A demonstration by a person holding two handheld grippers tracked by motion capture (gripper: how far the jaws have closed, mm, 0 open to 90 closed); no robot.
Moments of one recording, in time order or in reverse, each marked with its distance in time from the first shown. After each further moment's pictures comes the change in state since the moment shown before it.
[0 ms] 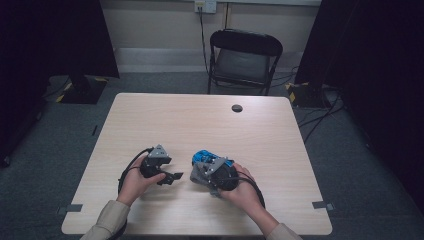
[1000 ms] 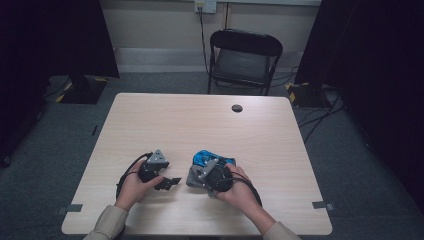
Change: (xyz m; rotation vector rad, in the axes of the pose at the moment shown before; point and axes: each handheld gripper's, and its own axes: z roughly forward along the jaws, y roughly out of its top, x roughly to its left) left arm -0.004 -0.014 -0.001 0.021 0.005 0.020; right arm 0.008 0.013 0.004 0.060 -0.001 -0.100
